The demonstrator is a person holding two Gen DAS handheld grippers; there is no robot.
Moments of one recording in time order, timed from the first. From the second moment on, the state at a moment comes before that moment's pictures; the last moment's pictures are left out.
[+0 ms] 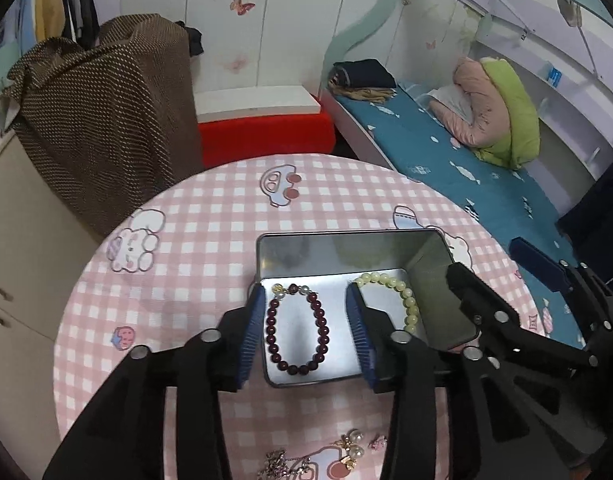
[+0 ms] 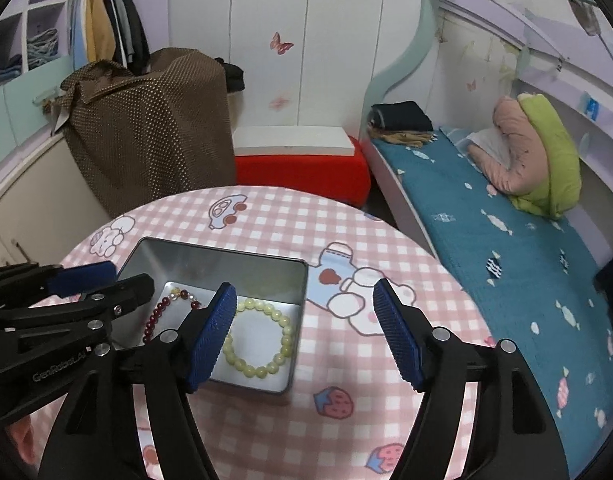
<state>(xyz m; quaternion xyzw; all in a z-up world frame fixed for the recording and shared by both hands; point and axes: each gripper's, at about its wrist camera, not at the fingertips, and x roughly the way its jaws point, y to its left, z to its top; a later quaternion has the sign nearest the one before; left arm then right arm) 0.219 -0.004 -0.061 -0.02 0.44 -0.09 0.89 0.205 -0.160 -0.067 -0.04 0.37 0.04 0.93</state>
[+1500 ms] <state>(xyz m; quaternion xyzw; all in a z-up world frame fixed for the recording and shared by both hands) 0.069 0.060 -0.094 0.00 0.46 -0.07 0.88 0.047 -0.142 -0.098 -0.04 0.42 0.11 0.90</state>
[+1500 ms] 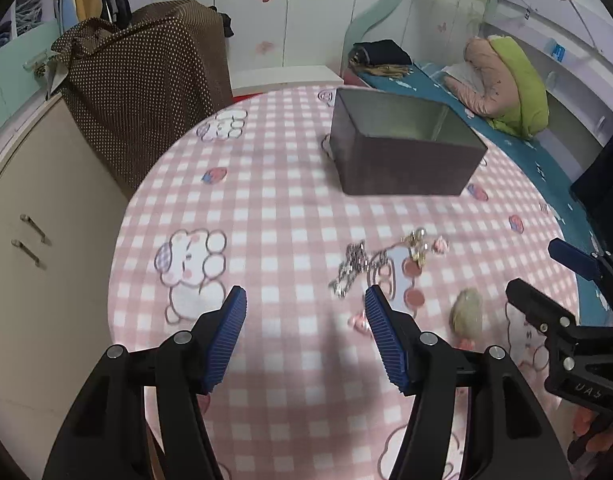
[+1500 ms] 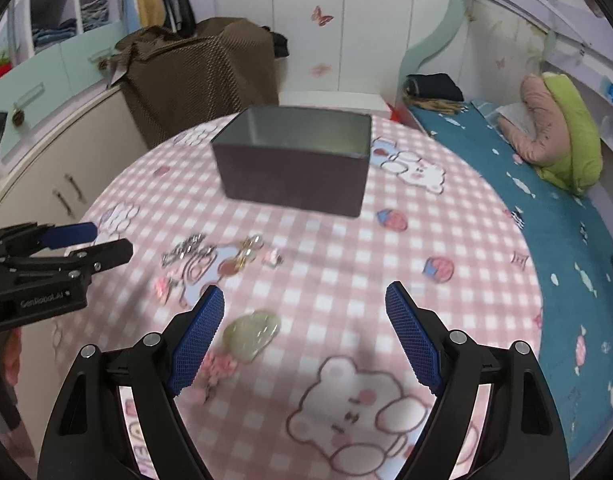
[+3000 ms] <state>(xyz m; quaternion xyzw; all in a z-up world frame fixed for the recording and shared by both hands) 0.070 0.027 -0.126 0.02 0.47 -0.12 0.88 0.055 -0.142 -0.141 -0.04 0.44 0.13 0.89</state>
